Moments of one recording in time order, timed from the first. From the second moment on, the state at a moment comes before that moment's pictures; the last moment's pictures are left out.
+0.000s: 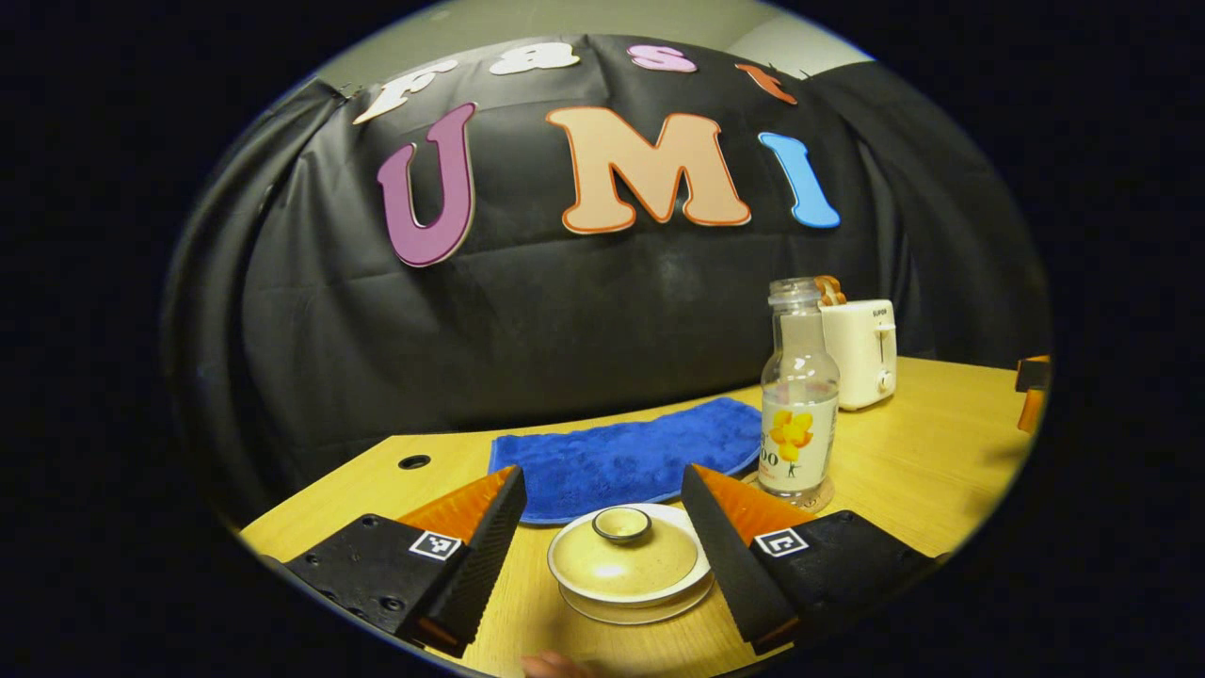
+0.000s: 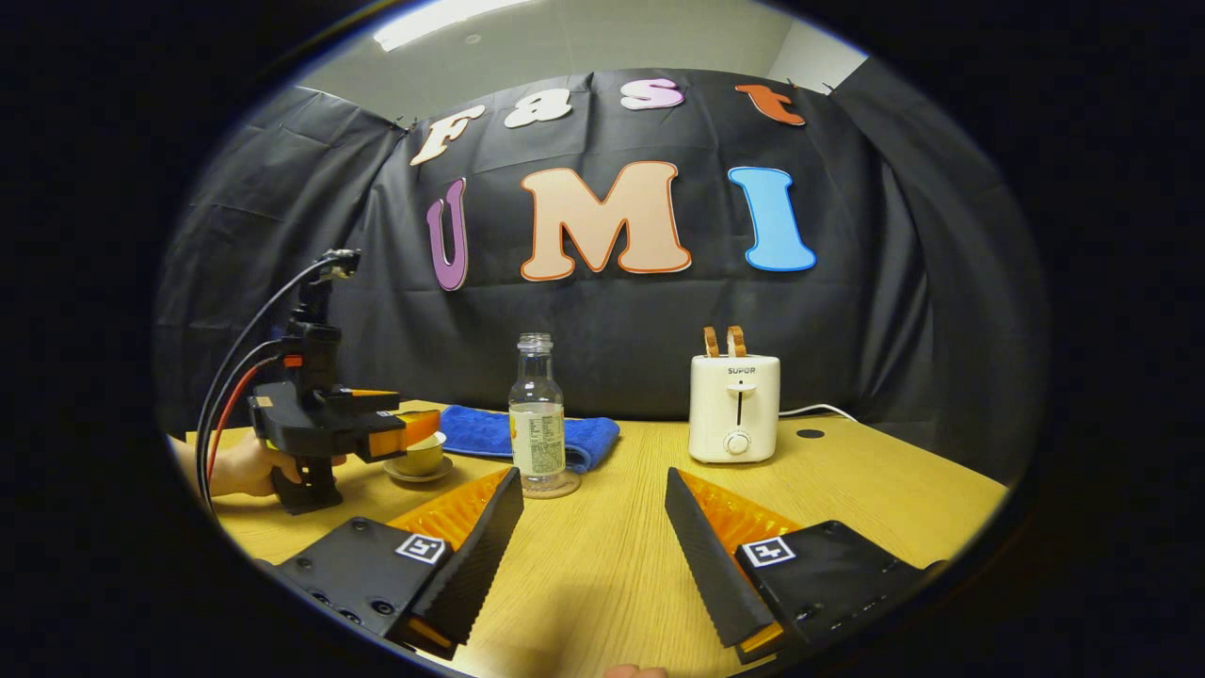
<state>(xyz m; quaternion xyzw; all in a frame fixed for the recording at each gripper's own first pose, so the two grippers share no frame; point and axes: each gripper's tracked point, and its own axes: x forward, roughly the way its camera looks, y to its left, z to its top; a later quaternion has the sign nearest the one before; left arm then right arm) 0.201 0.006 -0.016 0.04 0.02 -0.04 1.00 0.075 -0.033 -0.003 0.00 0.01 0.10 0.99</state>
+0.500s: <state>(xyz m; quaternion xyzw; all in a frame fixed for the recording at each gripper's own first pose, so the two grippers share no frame) 0.088 0.015 -0.006 0.00 0.00 -0.02 1.00 0.073 -0.039 -0.002 0.00 0.01 0.08 1.00</state>
